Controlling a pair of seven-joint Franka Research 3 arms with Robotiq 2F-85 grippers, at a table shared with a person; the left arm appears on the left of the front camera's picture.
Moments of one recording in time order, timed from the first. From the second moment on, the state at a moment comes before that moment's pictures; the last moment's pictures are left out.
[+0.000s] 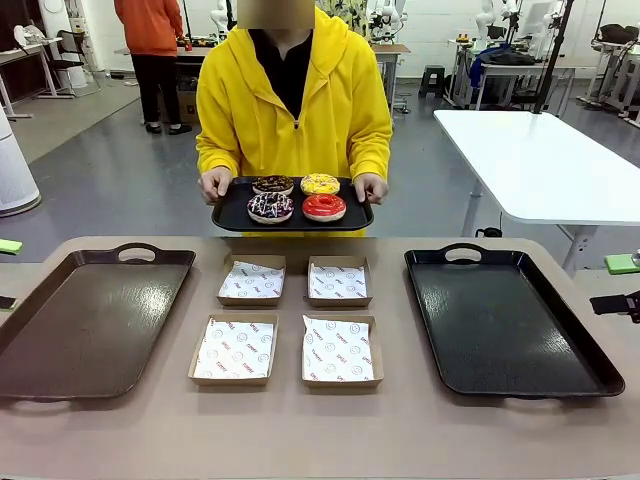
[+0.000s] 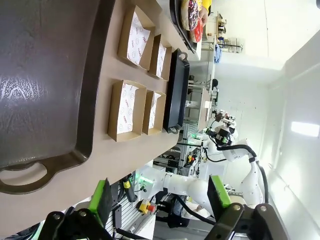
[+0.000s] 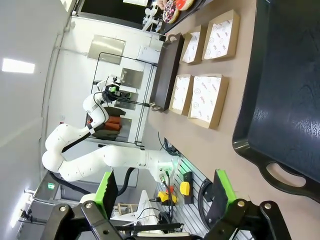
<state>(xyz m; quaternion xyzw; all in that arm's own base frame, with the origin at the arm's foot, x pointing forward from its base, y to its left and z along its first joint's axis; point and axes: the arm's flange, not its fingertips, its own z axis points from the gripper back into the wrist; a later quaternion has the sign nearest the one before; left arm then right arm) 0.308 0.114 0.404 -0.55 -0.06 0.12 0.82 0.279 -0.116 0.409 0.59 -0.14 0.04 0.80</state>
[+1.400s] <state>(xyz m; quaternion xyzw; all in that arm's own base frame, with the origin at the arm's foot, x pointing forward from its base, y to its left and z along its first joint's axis) 0.308 0.114 0.403 -0.55 -0.06 0.12 0.82 0.322 -0.031 0.483 0.46 -0.09 0.06 0.88</state>
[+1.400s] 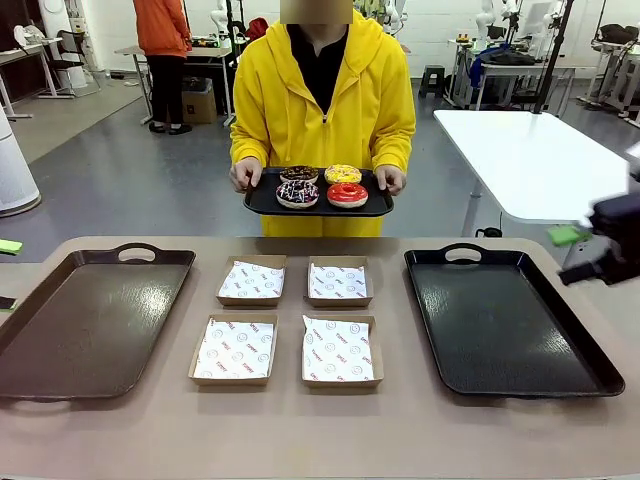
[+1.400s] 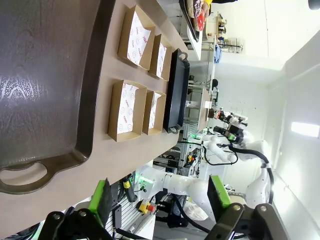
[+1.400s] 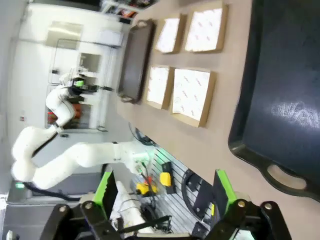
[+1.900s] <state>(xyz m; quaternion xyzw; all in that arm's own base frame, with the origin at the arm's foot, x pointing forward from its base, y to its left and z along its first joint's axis) 0.308 0.114 0.403 -0.55 -0.06 0.12 0.82 0.397 0.116 0.486 0.28 -0.02 0.04 0.96</state>
